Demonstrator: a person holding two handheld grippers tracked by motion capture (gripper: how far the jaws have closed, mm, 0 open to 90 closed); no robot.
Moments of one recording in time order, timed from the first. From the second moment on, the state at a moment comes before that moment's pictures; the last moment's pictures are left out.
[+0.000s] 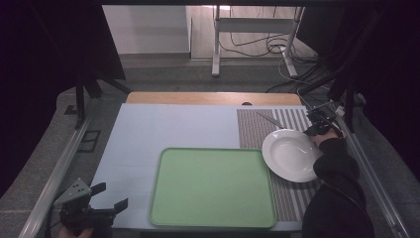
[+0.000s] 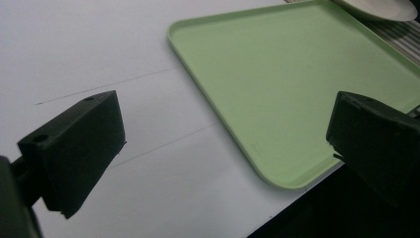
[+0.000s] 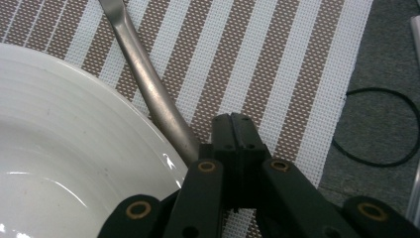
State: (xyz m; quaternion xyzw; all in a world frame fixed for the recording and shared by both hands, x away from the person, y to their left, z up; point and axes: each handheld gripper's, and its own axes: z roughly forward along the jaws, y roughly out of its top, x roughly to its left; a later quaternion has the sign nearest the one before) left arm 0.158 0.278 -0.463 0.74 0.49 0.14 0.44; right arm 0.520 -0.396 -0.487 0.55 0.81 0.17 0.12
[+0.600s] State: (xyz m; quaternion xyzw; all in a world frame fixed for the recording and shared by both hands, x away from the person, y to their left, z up) left arm 0.158 0.278 -0.463 0.74 0.49 0.14 0.44; right arm 0.542 -0.360 -0.471 0.55 0.79 0.23 0.16
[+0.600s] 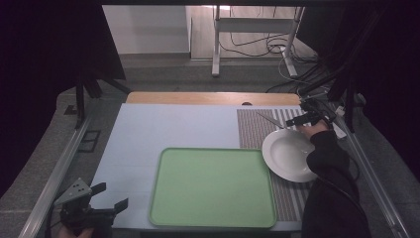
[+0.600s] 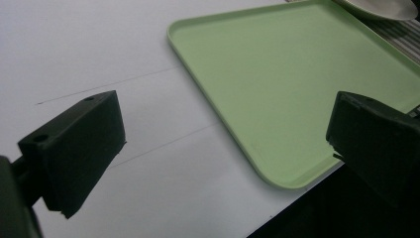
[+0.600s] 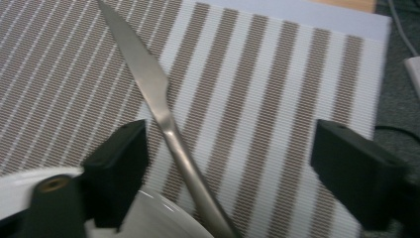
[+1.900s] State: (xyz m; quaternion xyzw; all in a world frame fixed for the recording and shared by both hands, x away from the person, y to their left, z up) left arm 0.158 0.278 -0.463 0.74 0.49 0.14 0.44; right arm 0.547 -0.367 -0.489 0.50 0.84 0.18 0.14
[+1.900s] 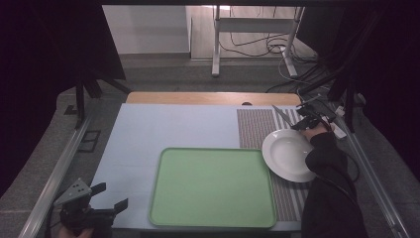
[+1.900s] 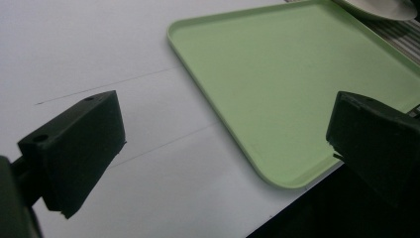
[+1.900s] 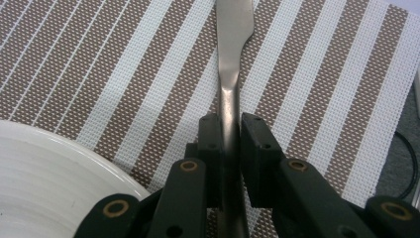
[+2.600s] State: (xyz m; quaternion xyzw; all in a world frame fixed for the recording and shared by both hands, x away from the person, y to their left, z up) left arm 0.158 0.278 -0.463 0.74 0.49 0.14 0.44; right arm 0.532 -0.404 -0.461 0.53 0.81 0.21 0.17
